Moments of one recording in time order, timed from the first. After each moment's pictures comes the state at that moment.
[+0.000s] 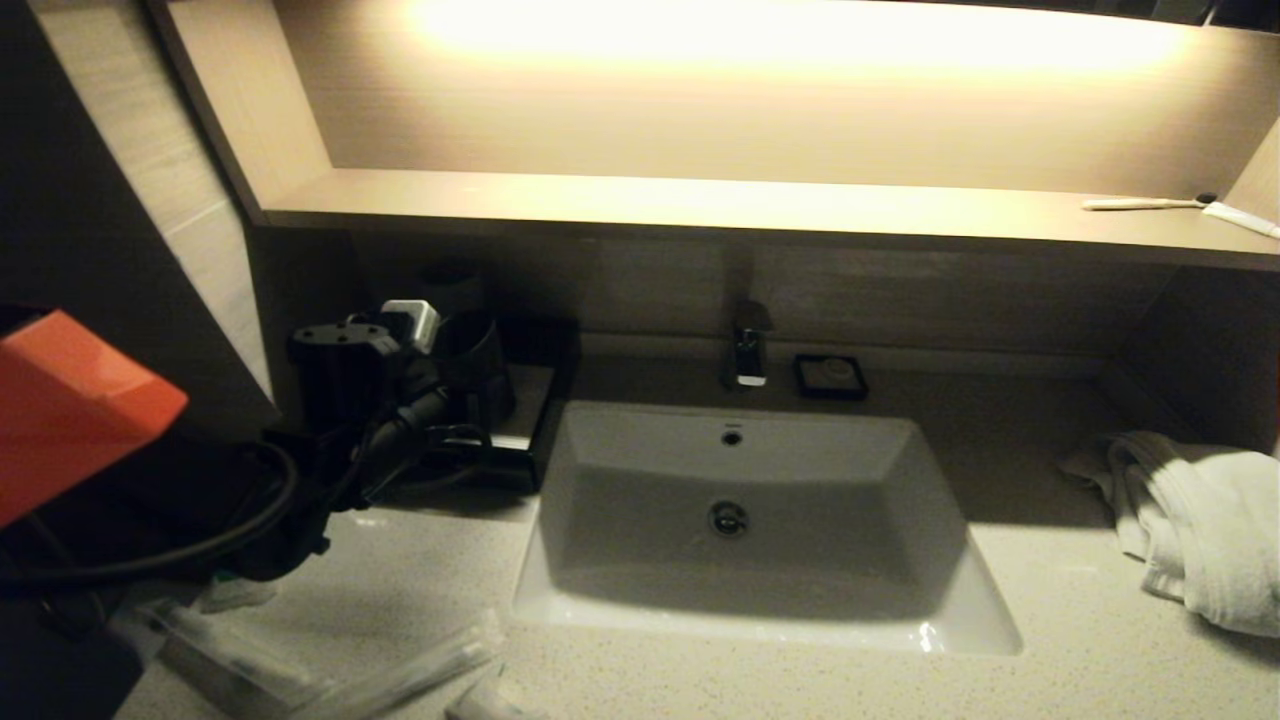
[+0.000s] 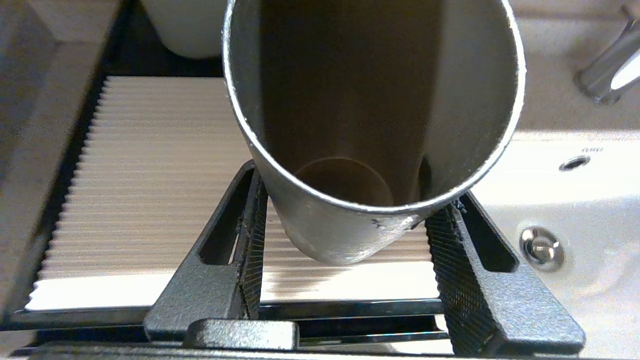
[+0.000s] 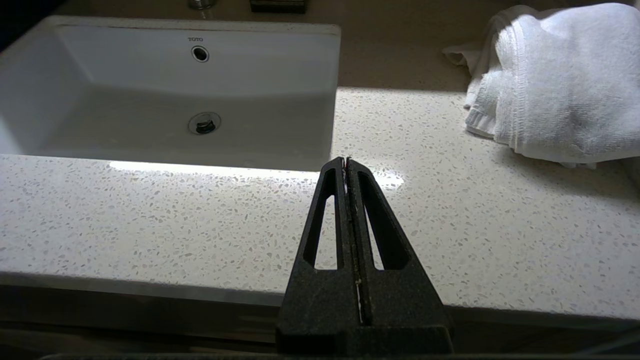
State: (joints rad) left arm -0.28 1.96 -0.85 -0.93 0.05 -0.06; right arm 0.00 0.00 0.00 0.00 0.00 0.00
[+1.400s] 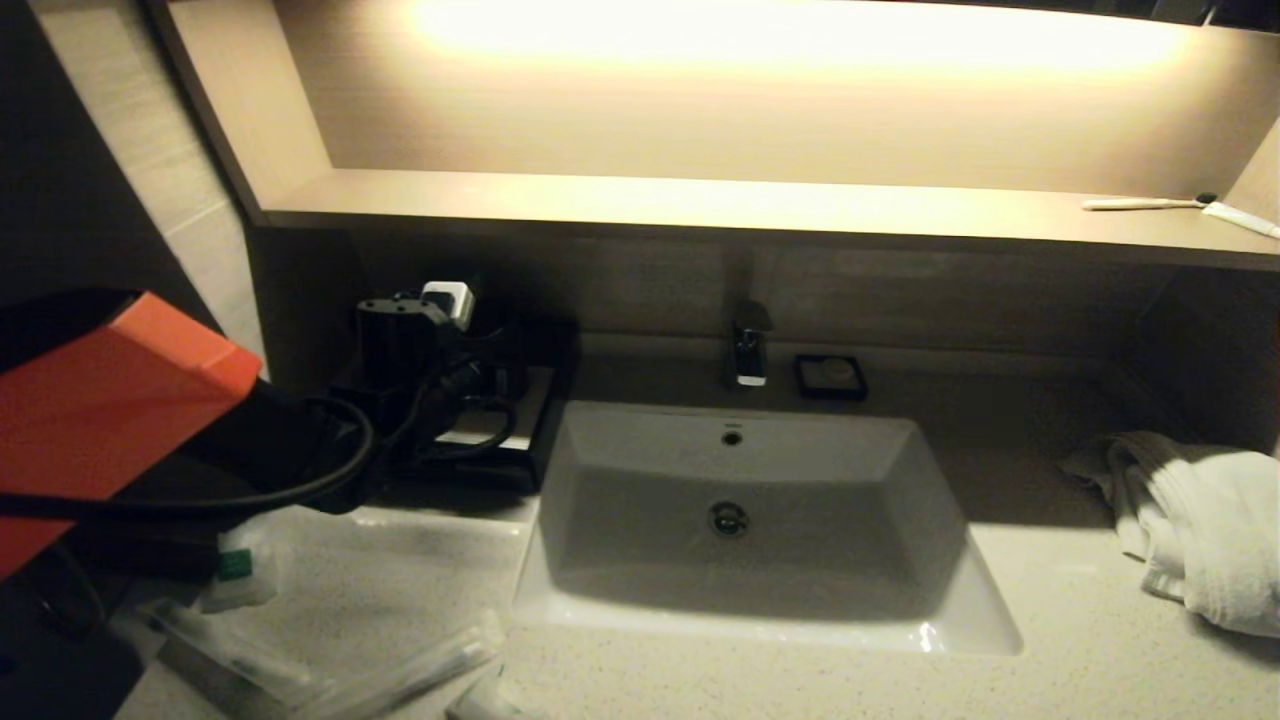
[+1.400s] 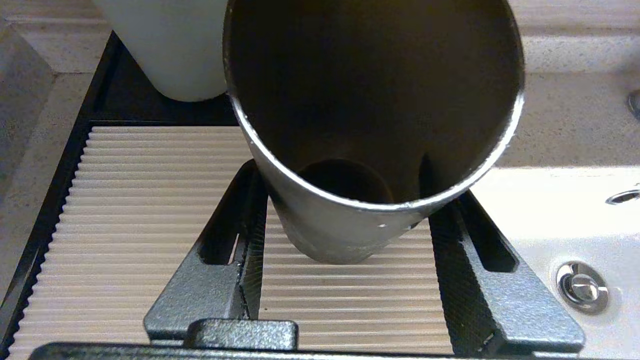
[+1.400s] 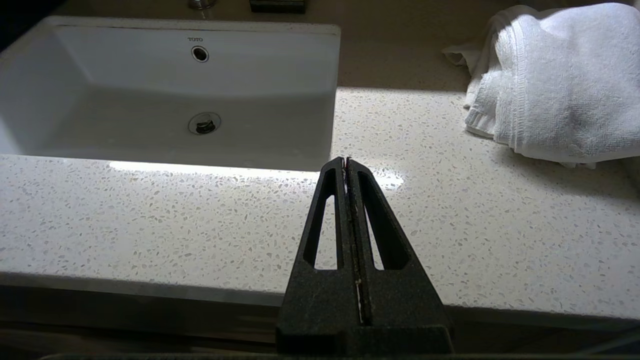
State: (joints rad) left arm -0.29 2.09 -1.11 -0.78 0.11 -0.03; right arm 0.00 0.00 0.00 0.00 0.00 0.00
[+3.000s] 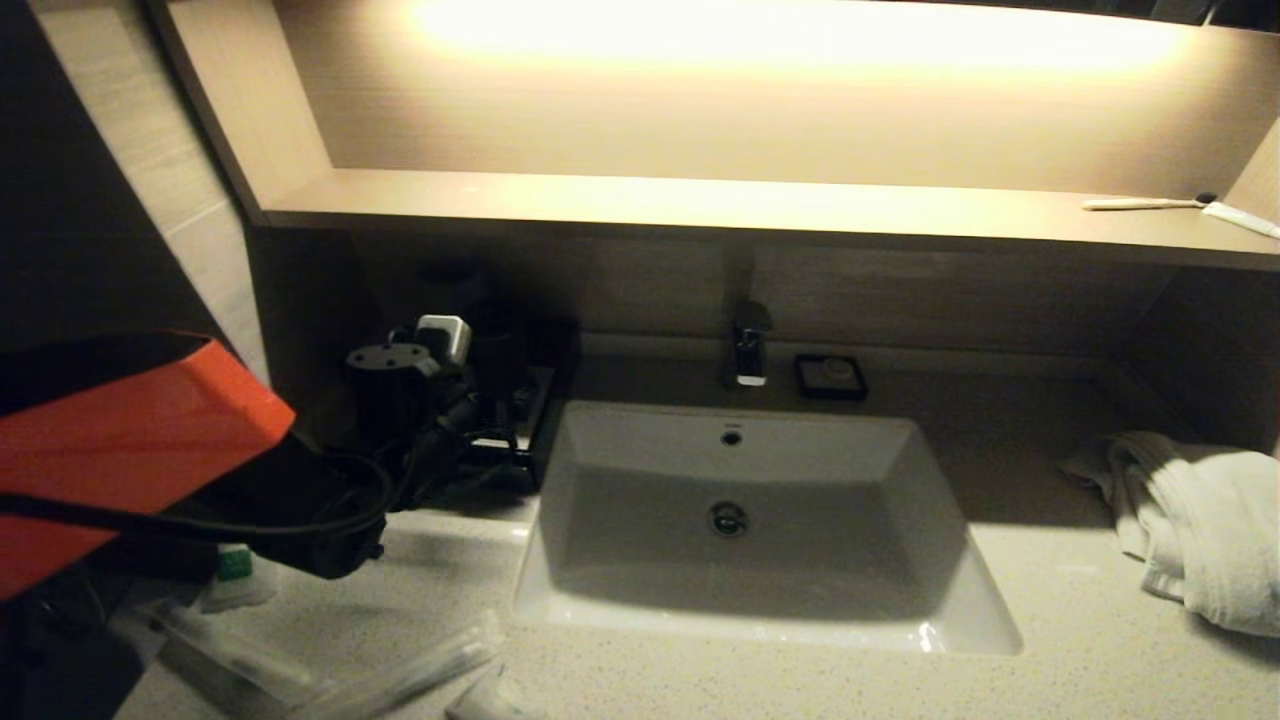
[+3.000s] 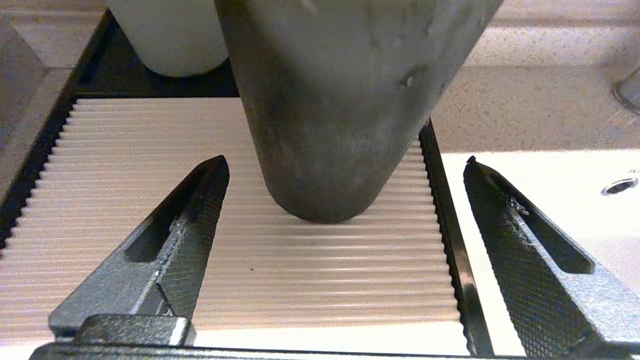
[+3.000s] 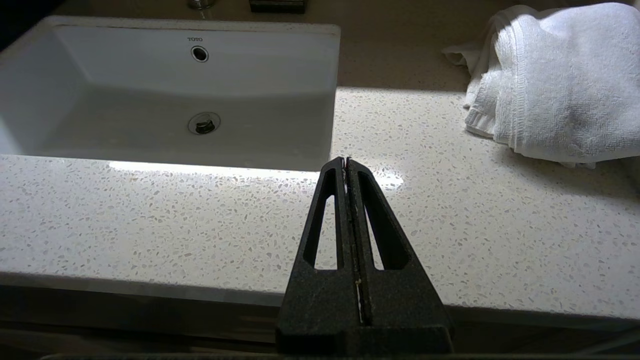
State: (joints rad) left arm -0.30 2.12 -0.92 -1.10 0.11 -0.02; right arm 0.00 0.00 0.00 0.00 0.00 0.00
